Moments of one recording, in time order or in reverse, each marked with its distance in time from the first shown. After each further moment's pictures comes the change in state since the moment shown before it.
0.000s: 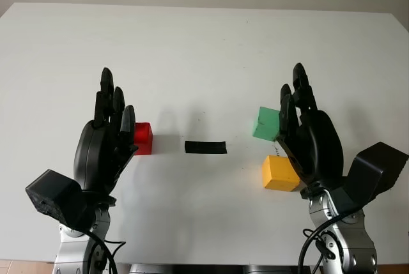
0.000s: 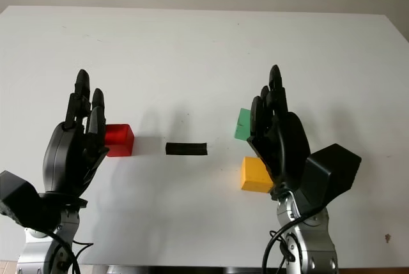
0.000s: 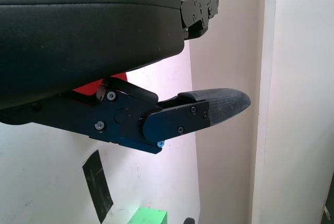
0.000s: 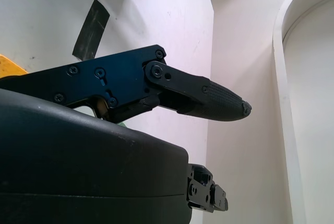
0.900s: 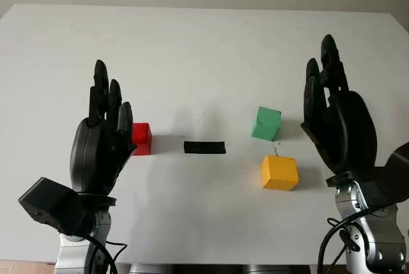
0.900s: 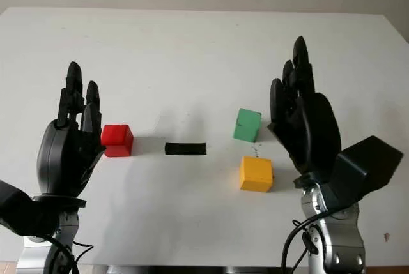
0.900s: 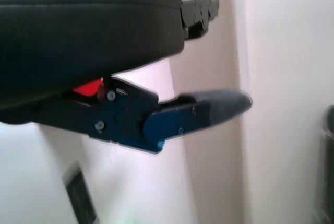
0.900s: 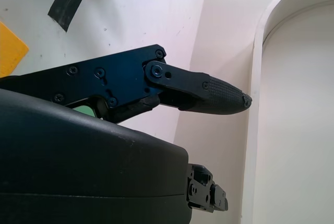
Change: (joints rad) left arm -0.007 0.018 0.023 -0.041 0.306 -0.107 0.176; right arm -0.064 -0.090 -0.090 -0.055 0.007 -0.009 0.036
